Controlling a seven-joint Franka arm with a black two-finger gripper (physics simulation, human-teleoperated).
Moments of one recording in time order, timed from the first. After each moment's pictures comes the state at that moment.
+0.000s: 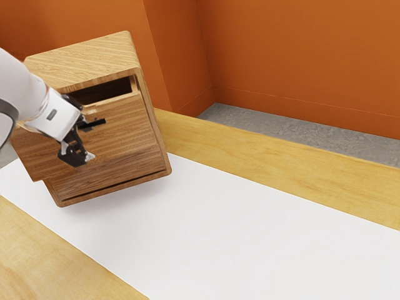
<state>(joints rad) -0.38 -0.49 0.58 -2.12 0.49 2.23 0.82</state>
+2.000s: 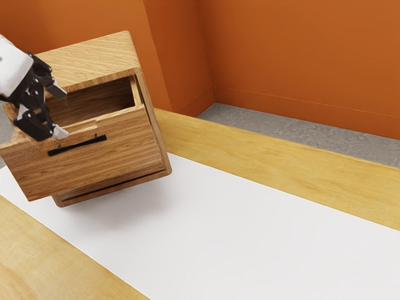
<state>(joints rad) -0.40 -0.68 0.41 -2.00 0.41 1.92 0.82</state>
